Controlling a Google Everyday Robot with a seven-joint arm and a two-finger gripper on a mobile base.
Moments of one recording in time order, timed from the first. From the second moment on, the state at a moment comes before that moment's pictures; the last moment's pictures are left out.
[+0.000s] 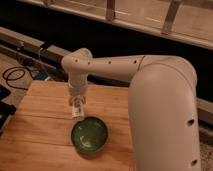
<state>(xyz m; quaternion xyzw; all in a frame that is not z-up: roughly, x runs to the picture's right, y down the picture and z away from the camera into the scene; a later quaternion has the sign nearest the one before) -0.146 0.066 0.753 -0.33 0.17 0.60 0.71</state>
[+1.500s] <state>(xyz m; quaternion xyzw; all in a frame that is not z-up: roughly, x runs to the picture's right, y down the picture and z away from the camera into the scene) -0.056 0.180 0.732 -0.32 0.26 0.65 0.64</state>
